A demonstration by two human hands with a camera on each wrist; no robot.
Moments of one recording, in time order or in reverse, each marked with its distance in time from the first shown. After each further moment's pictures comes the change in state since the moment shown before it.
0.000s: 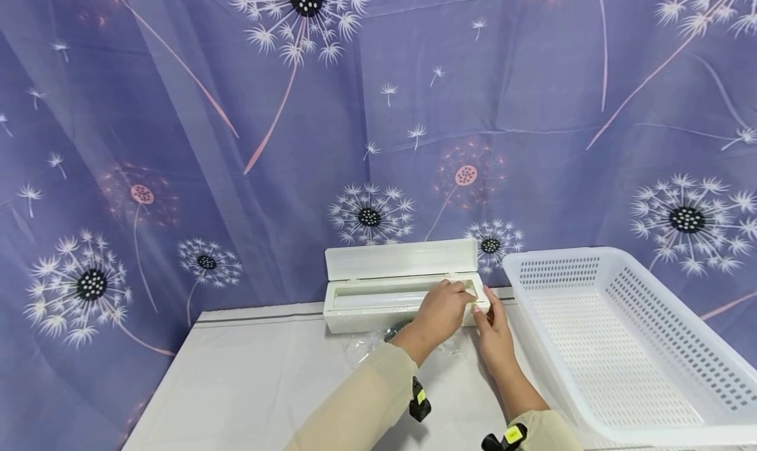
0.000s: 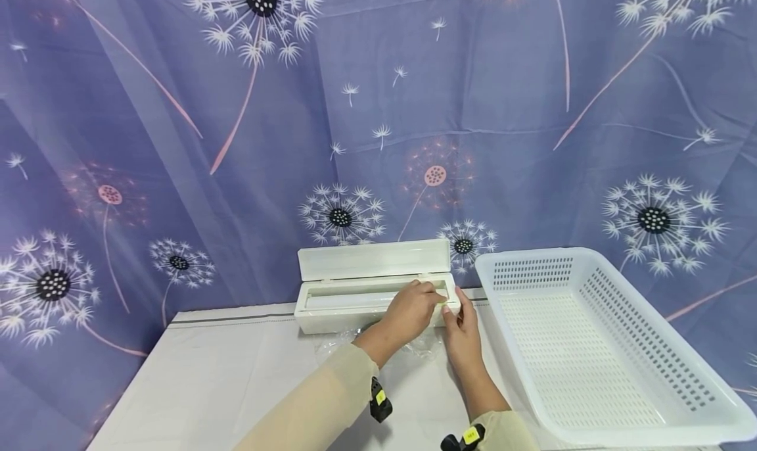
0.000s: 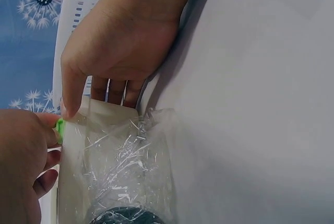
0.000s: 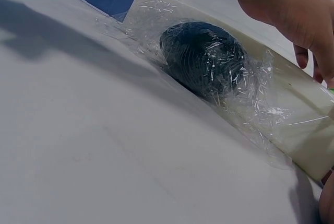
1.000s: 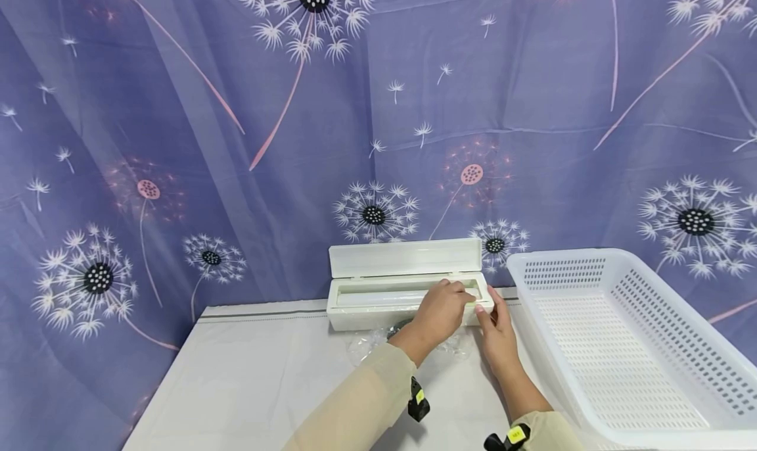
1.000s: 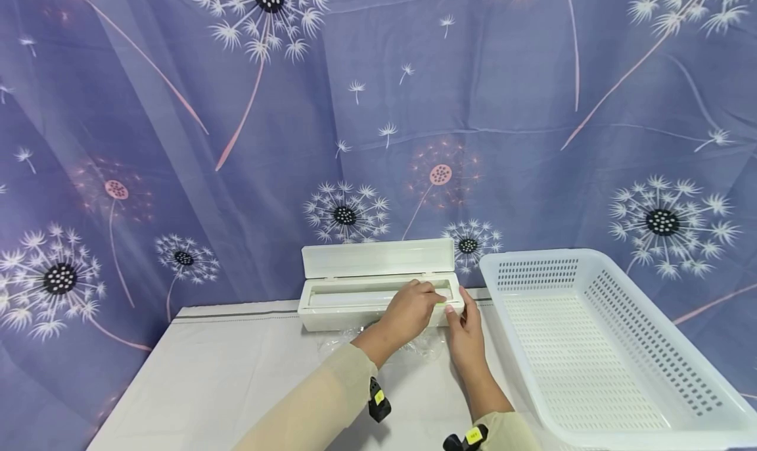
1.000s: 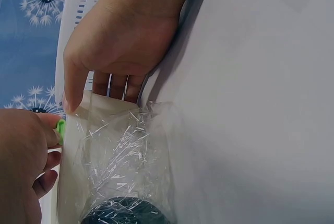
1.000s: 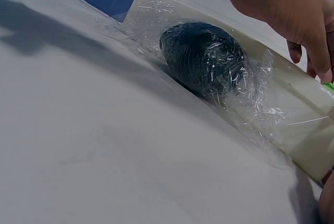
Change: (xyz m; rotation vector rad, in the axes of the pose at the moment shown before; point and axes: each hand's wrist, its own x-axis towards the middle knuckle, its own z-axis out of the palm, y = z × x) left_hand -0.007 -0.004 -0.002 -0.005 0.021 -0.016; right_hand 0.002 0.001 0.001 -0.014 0.013 0.022
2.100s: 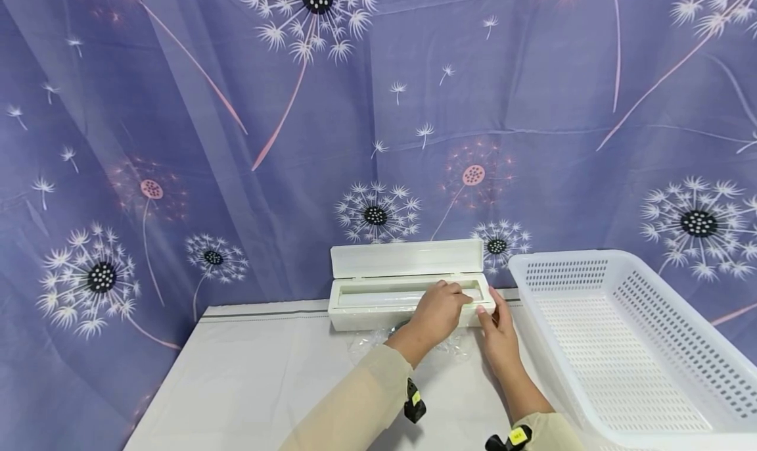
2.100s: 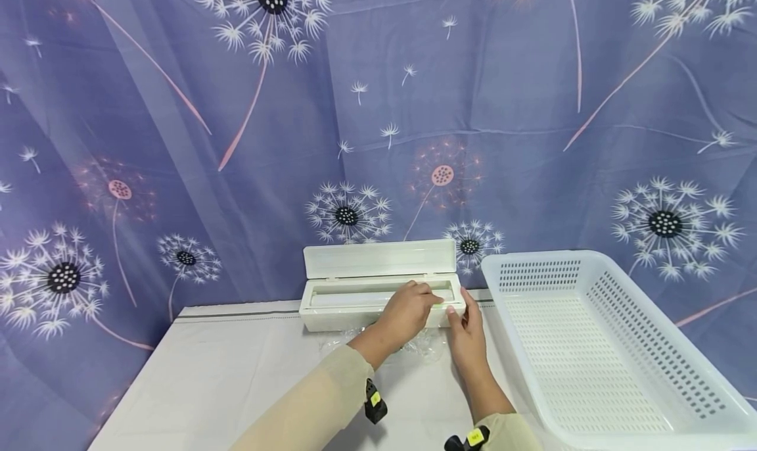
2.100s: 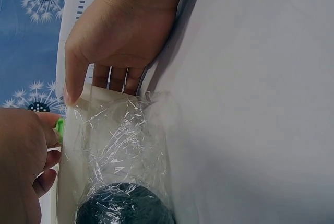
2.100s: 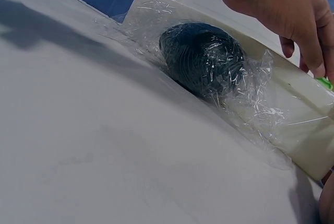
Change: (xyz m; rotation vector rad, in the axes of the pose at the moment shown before) left_hand -0.004 -0.007 0.001 -0.006 -0.040 -0.016; right_hand 0.000 -0.002 0.001 0.018 -0.005 -0.002
